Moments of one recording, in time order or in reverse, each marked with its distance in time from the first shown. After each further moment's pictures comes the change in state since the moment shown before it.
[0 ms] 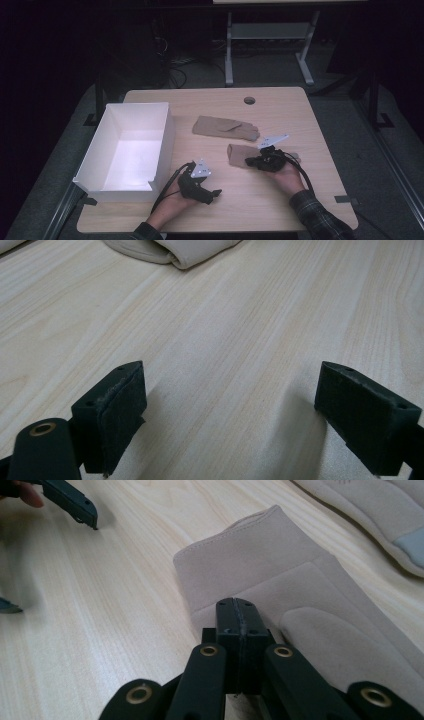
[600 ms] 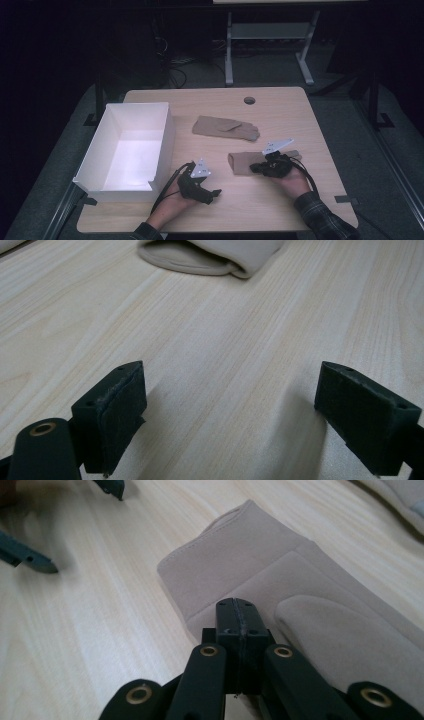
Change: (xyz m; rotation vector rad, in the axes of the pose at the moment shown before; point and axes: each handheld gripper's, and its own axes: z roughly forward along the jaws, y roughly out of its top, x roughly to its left) left arm 0.000 0.000 -0.001 0.002 0.004 -0.006; right arm 0.007 -0.013 -0.017 0.040 0.032 -0.020
